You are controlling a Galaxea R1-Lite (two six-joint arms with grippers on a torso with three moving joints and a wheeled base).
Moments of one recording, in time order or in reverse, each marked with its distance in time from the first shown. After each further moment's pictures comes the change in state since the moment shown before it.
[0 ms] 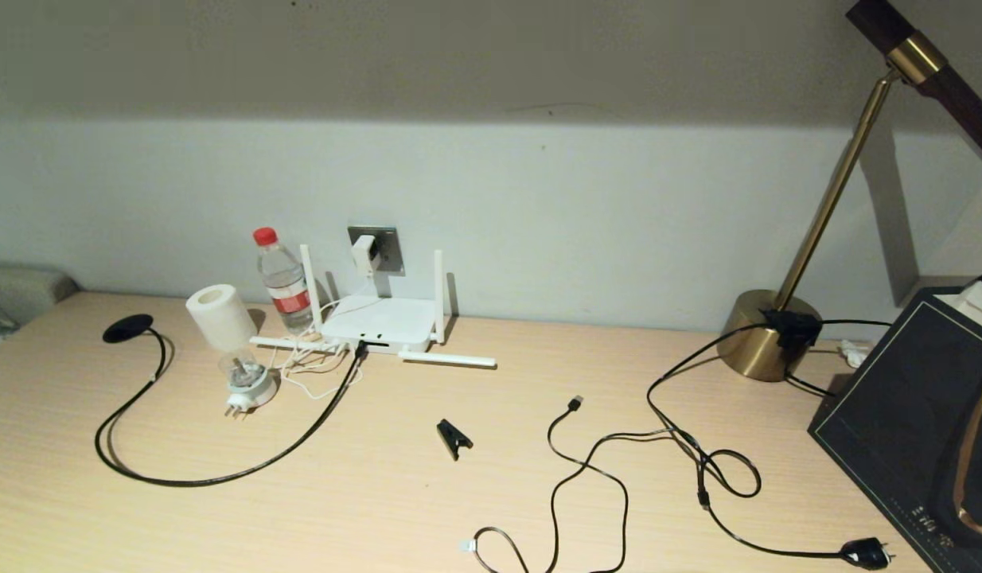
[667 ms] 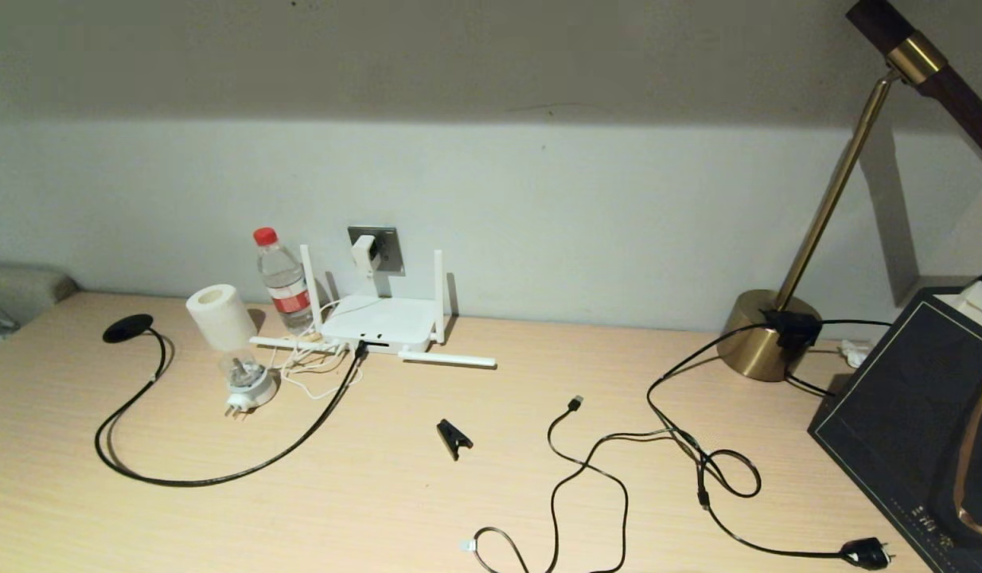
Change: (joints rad) left arm 0.000 -0.001 0.000 0.002 0.001 -0.003; right arm 0.000 0.000 0.000 0.000 0.000 0.001
